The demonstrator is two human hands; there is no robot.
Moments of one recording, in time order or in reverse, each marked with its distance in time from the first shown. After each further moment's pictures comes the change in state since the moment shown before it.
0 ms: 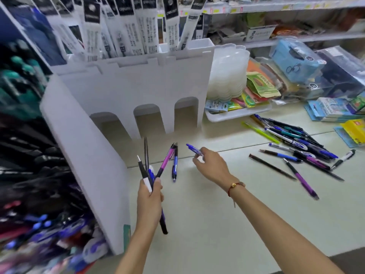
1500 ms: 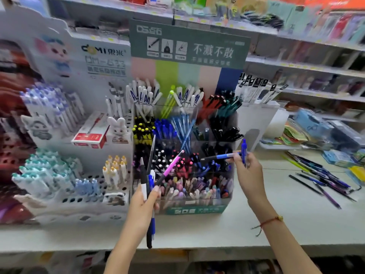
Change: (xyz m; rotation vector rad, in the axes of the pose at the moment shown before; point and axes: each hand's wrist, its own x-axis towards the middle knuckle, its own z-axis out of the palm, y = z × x) left_hand -0.110 -0.031 -0.385 -0.181 -0.075 0.249; right_hand -0.241 -0.278 0.057 0.612 0.522 -0.186
